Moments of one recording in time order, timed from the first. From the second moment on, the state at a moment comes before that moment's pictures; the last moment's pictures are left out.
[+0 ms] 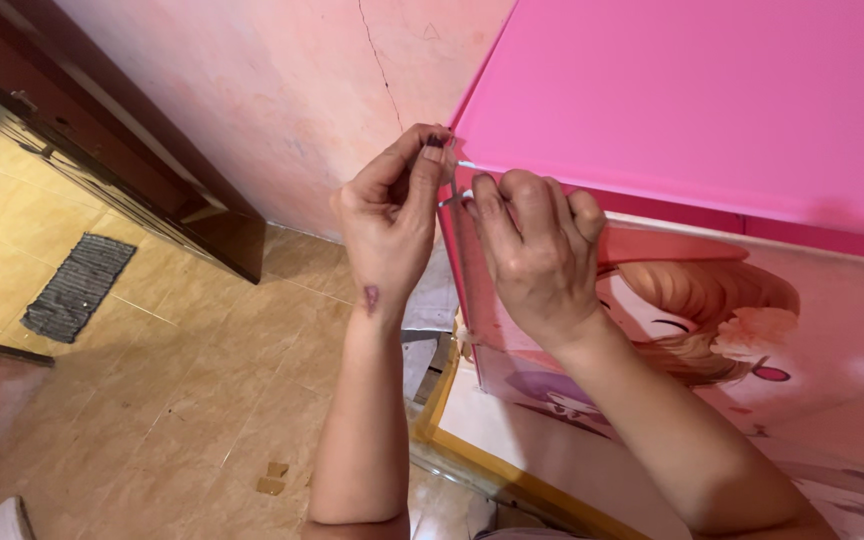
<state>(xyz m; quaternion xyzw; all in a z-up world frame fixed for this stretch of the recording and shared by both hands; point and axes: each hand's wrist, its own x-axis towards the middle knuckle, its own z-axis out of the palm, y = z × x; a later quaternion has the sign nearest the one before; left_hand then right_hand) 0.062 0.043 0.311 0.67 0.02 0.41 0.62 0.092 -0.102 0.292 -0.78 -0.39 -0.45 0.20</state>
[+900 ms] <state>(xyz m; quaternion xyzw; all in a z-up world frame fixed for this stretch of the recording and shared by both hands) 0.060 0.045 0.315 0.68 0.02 0.40 0.61 0.084 -0.077 0.284 -0.82 -0.30 -0.44 0.20</state>
